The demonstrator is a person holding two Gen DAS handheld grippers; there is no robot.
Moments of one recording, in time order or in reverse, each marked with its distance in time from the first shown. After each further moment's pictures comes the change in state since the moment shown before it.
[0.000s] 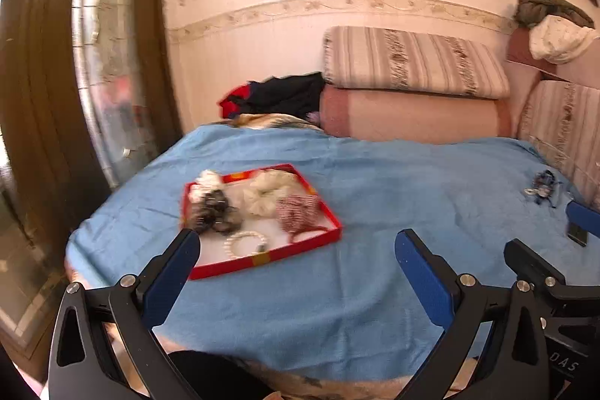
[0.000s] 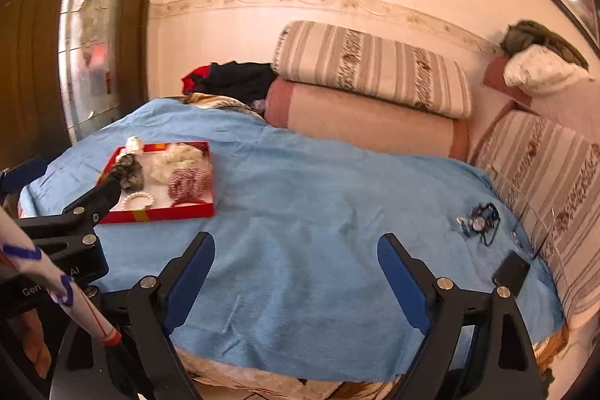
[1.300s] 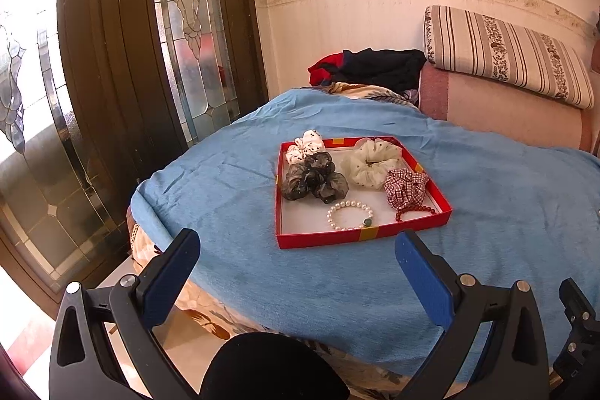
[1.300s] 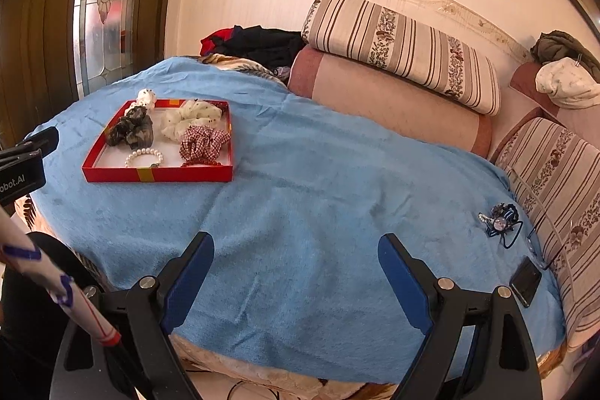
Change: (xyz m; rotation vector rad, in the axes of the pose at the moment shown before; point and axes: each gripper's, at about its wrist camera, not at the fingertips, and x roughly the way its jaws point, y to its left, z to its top) left arm 0.032 0.072 -0.023 -0.129 0.118 0.270; right arm 0.043 0.034 -0.019 -0.095 0.109 0.020
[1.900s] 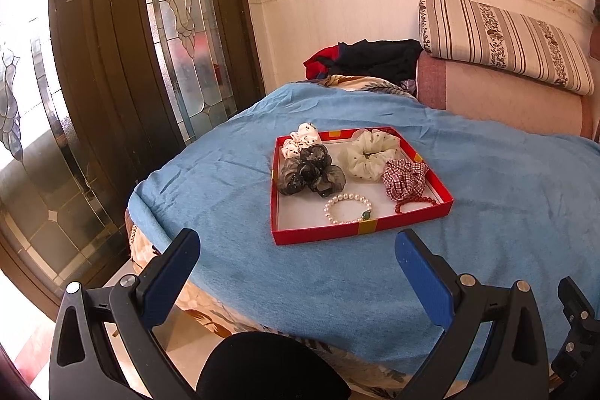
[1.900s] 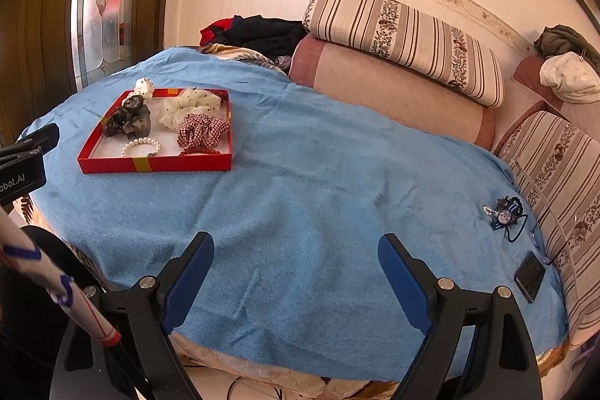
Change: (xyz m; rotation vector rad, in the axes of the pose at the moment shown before) left arm 0.007 -0.007 -0.004 0.037 0.017 0.002; right arm 0.011 0.000 -0.004 -0.001 0.035 0.006
